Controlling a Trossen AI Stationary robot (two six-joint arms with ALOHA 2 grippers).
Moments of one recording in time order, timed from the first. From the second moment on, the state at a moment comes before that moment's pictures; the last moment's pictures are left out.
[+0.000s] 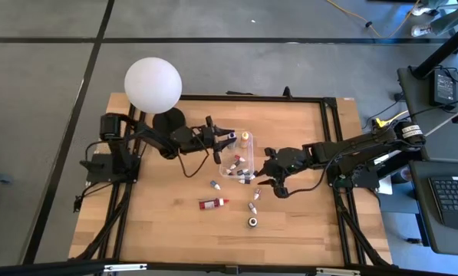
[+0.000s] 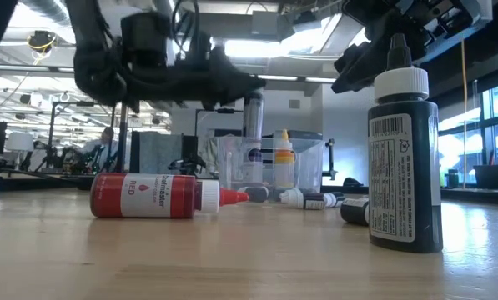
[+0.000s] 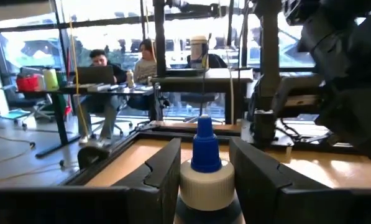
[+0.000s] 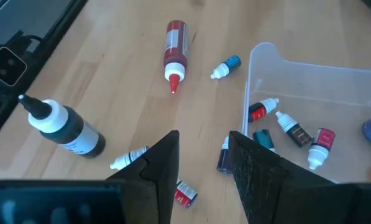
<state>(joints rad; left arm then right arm) 0.19 1.81 0.58 1.38 -0.07 0.03 0.17 1.28 0.75 -0.14 -0.07 0.01</state>
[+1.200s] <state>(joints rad) 0.19 1.99 0.50 1.56 -0.17 0.06 0.17 1.28 0.75 -0.12 -0.07 0.02</state>
